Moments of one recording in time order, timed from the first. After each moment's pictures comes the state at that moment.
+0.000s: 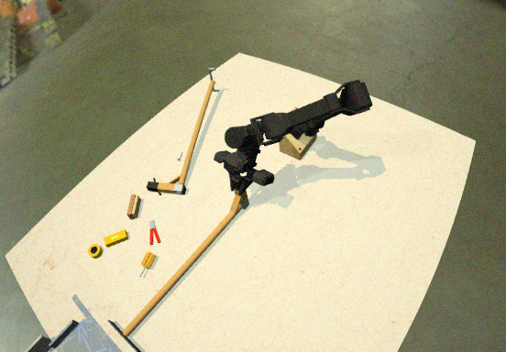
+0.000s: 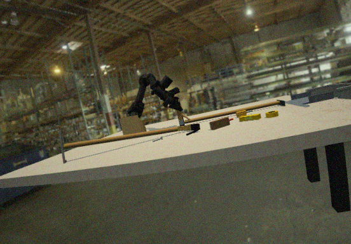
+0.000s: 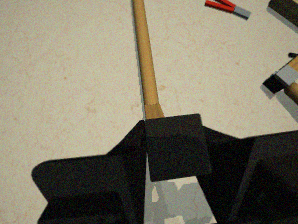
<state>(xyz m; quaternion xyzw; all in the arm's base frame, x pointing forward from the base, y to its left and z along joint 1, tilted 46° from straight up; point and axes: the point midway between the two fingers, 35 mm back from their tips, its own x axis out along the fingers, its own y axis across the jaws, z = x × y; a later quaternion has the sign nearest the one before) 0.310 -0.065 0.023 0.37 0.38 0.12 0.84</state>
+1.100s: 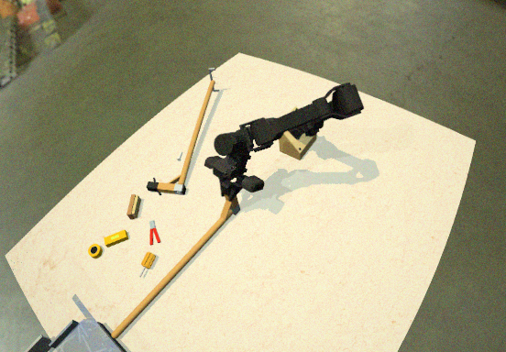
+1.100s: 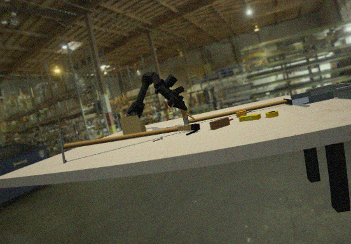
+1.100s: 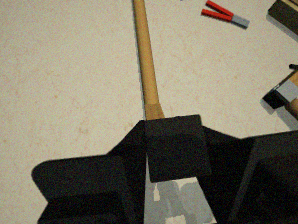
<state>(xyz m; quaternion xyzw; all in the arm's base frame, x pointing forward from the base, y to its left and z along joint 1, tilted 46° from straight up) 0.341 -0.077 0.014 0.38 0.38 0.11 0.84</state>
